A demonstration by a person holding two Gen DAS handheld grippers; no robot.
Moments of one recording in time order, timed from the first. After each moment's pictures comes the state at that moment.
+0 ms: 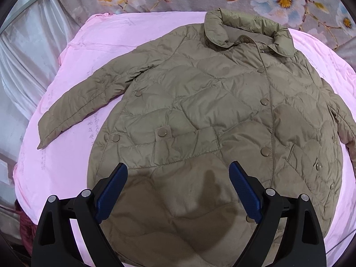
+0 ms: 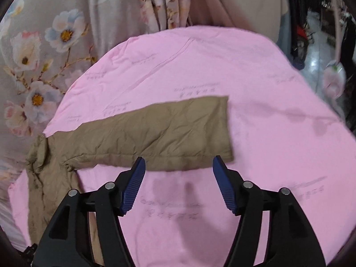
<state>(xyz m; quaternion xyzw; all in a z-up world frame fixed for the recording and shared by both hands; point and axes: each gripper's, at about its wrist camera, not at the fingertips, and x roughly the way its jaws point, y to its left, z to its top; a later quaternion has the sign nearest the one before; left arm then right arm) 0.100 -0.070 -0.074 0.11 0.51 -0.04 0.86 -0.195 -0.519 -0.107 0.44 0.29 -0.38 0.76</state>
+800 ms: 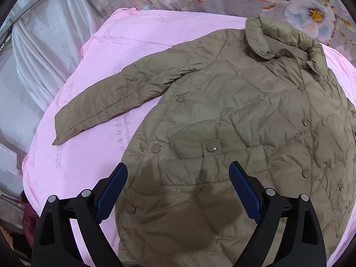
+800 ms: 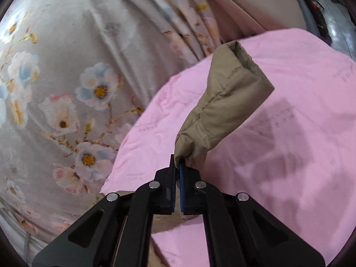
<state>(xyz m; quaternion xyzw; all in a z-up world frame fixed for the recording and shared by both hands) 0.130 -0.019 -0.071 0.09 0.50 0.03 0.86 -0.131 -0.545 -0.036 0.46 0.09 -0.31 0.82</state>
